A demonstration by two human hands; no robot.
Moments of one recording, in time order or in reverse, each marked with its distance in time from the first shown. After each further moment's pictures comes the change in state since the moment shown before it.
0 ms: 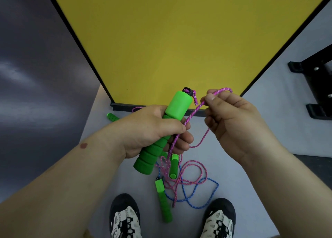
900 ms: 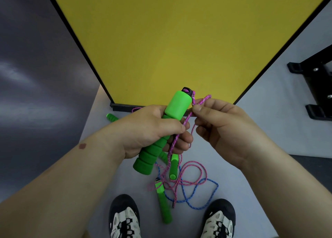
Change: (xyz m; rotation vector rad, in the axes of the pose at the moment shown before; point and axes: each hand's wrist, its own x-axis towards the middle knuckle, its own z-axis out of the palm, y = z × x) left_hand 0.000 0.002 0.001 -0.003 0.010 -0.004; right_hand -0.005 0.002 0.005 -0.083 -0.151 0.116
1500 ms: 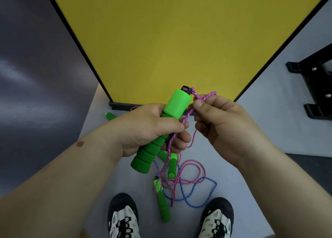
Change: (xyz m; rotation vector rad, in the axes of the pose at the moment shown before) left_hand 0.002 -0.003 -0.002 0.008 -0.003 0.006; right_hand 0.000 0.002 0.001 0.004 0.024 -0.057
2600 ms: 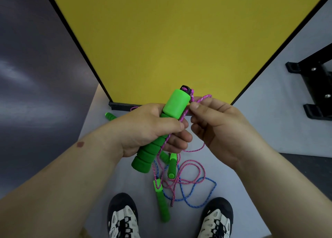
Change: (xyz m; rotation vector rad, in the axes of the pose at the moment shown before) left_hand -0.001 0.001 0.003 -0.016 -0.023 0.001; right_hand -0.003 0.000 0.003 0.073 -0.039 0.052
